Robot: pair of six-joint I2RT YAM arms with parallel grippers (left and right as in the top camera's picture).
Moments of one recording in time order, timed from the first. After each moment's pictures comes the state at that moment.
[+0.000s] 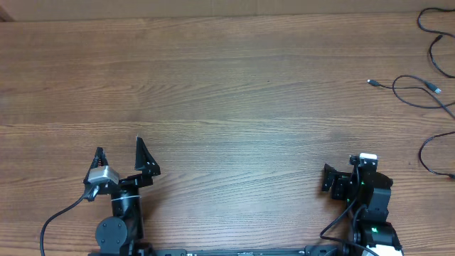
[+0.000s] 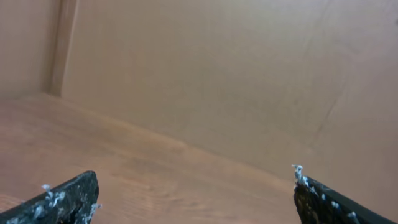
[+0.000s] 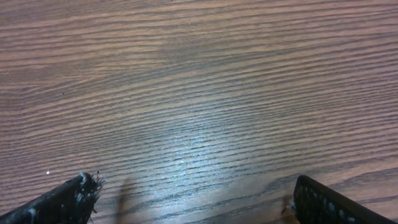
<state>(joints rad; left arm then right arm) -0.06 0.01 0.01 0.15 -0.22 -0.30 -0.14 0.64 0.05 -0.13 -0.04 0.03</state>
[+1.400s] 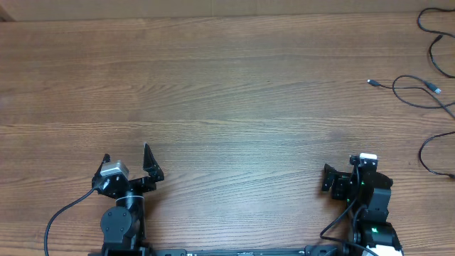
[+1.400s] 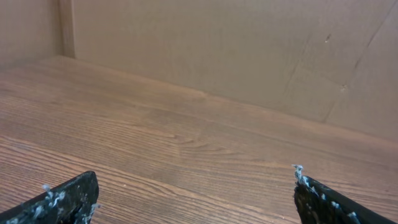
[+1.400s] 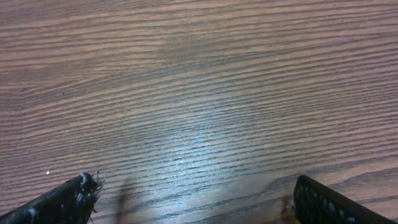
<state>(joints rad) -0.05 0.01 0.01 -0.06 -0.22 -0.22 -0.14 0.64 0.05 -0.13 -0.04 0.03</state>
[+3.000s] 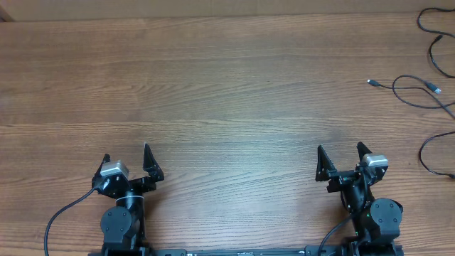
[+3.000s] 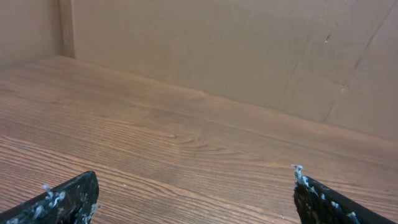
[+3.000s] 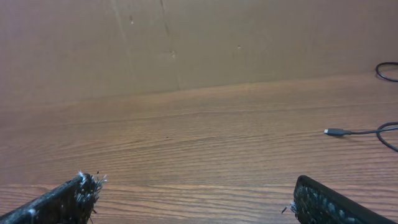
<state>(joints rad) -0.05 0.01 0.01 -0.06 -0.22 -0.22 0.03 0.01 0.05 -0.13 -0.12 0.15</state>
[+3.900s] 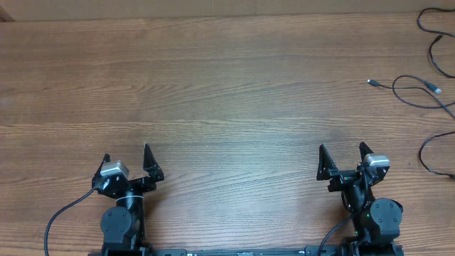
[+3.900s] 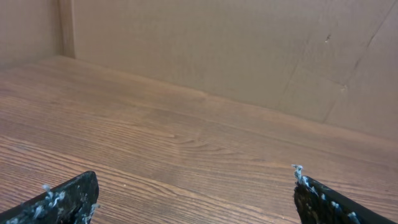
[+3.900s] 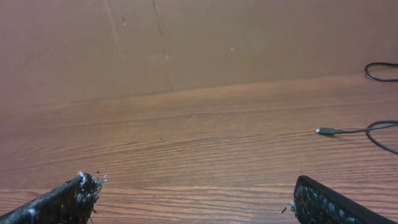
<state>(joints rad) -0.05 0.01 0.01 -0.06 -0.22 -0.22 0.03 0.01 0.05 -0.13 -0.09 0.15</state>
